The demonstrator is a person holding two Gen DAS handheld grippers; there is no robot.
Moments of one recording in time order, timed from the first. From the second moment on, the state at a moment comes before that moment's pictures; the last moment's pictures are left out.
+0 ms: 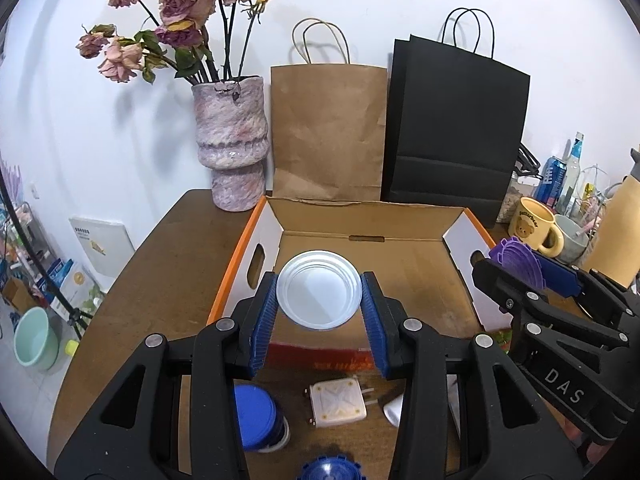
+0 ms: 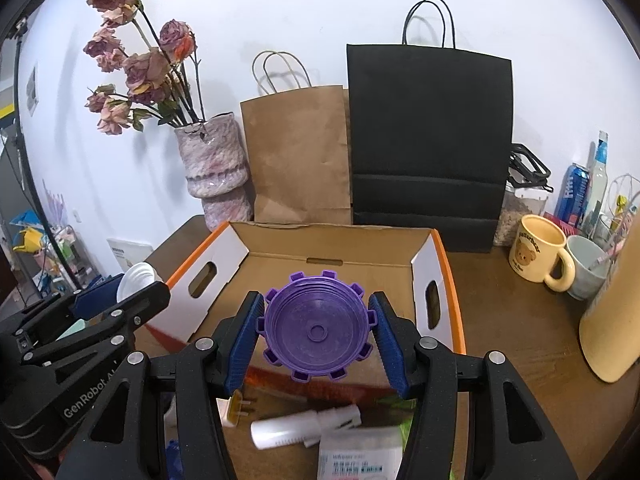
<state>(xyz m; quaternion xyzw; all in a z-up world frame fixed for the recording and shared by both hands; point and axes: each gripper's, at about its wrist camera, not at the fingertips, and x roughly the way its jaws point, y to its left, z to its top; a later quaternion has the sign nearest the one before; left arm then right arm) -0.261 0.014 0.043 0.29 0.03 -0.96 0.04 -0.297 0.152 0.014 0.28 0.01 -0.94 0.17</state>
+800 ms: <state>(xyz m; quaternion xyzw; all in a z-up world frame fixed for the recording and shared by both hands) -0.348 0.008 0.015 0.32 0.00 -0.94 0.06 -0.380 0.144 -0.012 0.33 0.04 -0.93 0.15</state>
